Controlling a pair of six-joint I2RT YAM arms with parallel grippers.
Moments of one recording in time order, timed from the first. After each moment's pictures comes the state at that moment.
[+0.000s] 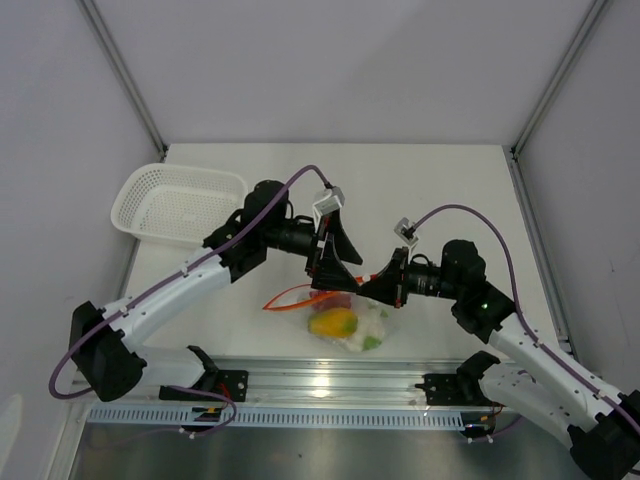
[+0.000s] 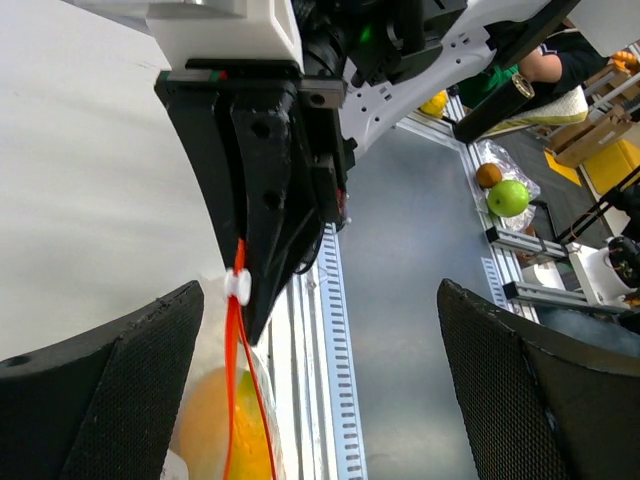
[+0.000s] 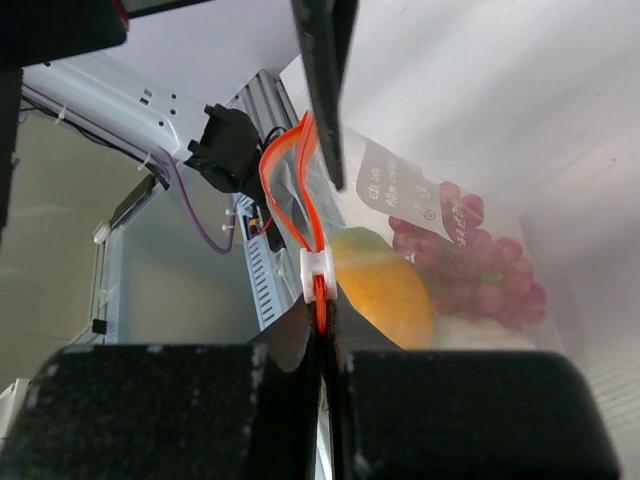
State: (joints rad) left arm -0.74 1.27 1.11 -0.10 1.02 -0.32; right arm 0.61 0.80 0.60 0.01 -0.72 0.50
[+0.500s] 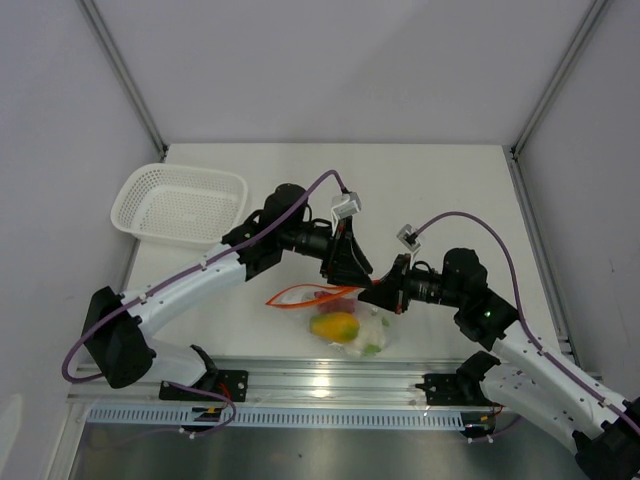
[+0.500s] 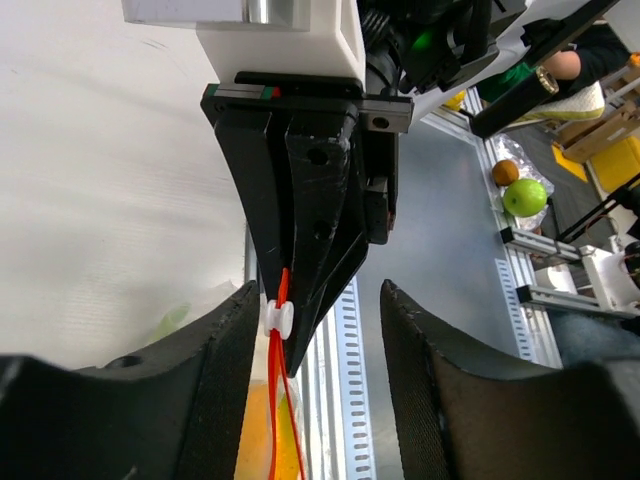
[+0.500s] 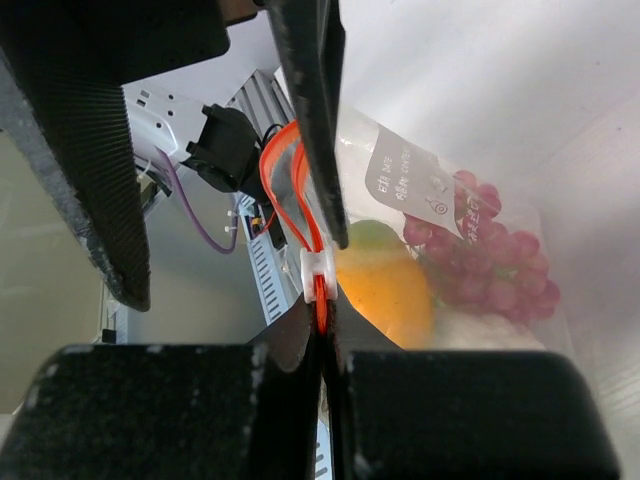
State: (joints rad) left arm -0.80 1.37 1.13 -0.07 0.94 -0.31; right arm 0.65 0.74 0.57 -0.02 -0.65 0.55
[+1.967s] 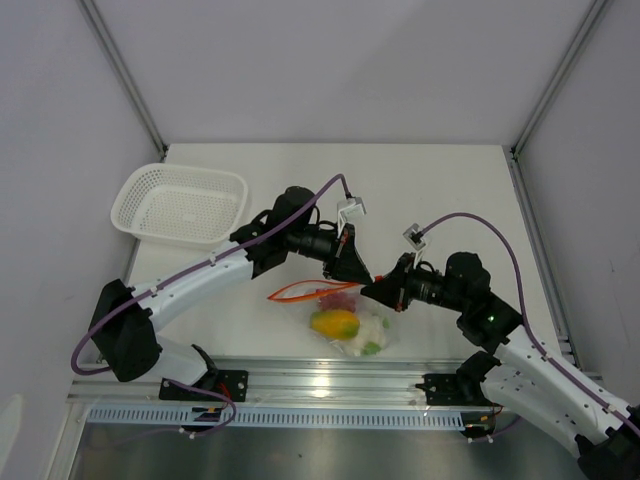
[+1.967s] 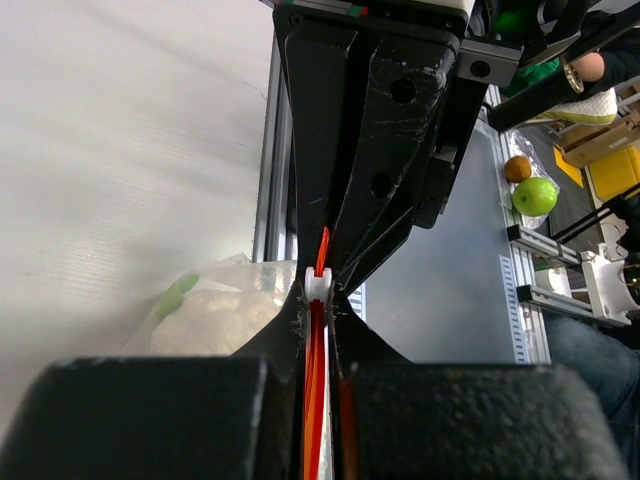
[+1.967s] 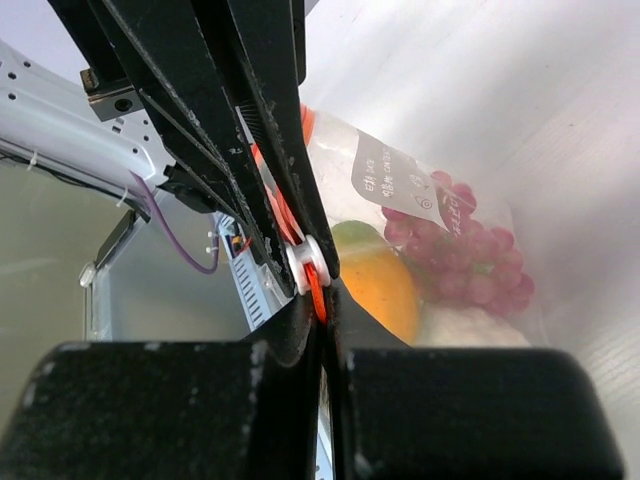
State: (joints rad) left arm -0.80 1.42 1.13 -0.14 0.91 -0.30; right arm 0.66 0.70 0.55 -0.03 -0.54 0.58
